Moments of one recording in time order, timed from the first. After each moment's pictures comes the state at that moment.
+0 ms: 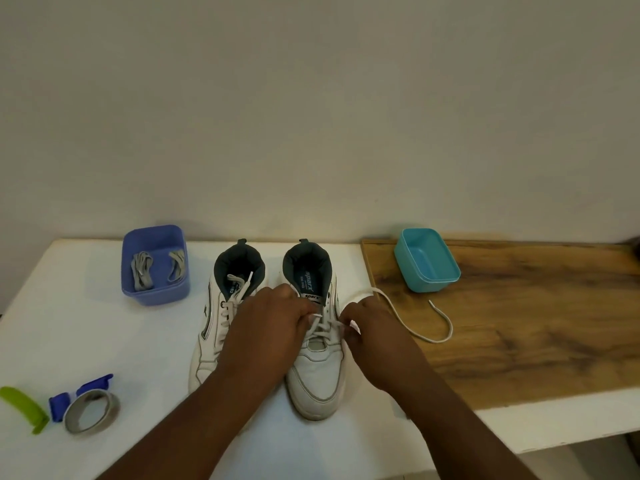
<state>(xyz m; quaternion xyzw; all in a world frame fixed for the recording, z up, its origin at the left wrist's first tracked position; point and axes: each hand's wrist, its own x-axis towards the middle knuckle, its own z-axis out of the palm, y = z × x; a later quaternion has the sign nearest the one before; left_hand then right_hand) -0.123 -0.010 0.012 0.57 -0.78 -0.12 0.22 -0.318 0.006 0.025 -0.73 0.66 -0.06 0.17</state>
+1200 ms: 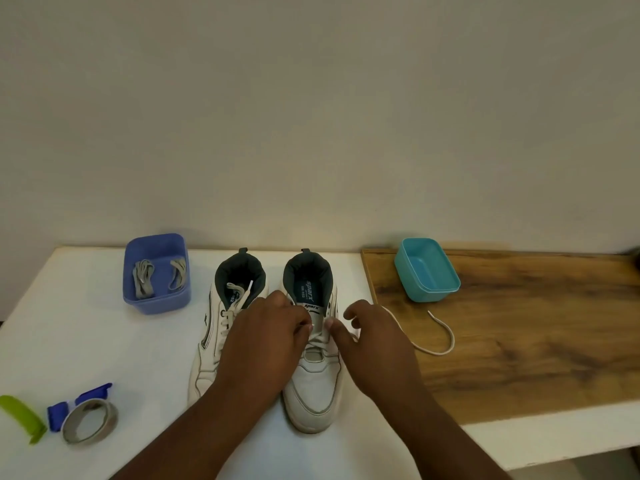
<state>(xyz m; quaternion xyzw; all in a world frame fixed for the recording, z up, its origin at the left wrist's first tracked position) -0.120 -0.009 0.004 0.60 -0.76 -0.11 0.23 -0.303 0.009 0.020 -0.66 0.73 -0.16 0.14</state>
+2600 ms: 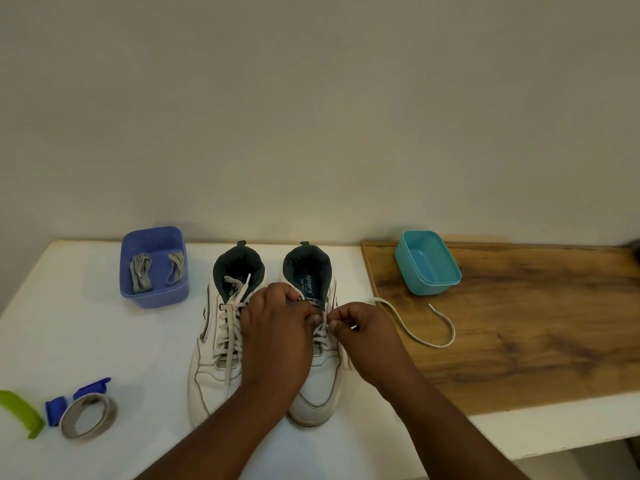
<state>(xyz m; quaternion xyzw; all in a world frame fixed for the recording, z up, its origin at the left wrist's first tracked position) -0.150 -0.002 -0.009 0.68 -0.69 -0.08 0.25 -0.304 -0.003 0.002 -0.59 0.68 -0.26 0.34</state>
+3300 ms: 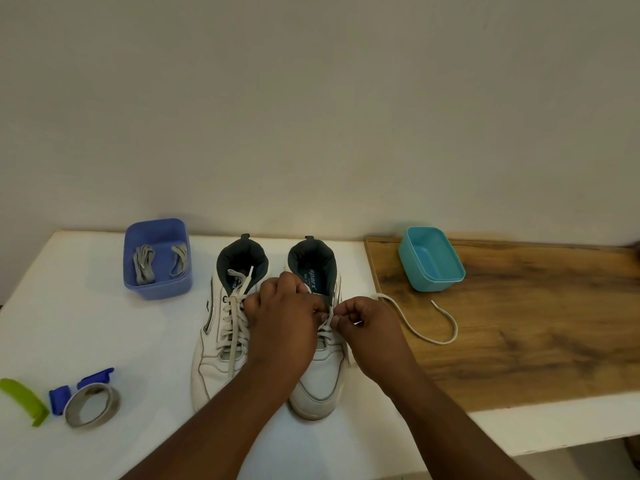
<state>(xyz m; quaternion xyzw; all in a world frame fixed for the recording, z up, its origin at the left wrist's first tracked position) -0.151 -0.011 0.004 0.67 -0.71 -0.10 0.17 -0.305 -0.003 0.000 -0.58 0.69 -0.28 0.34</state>
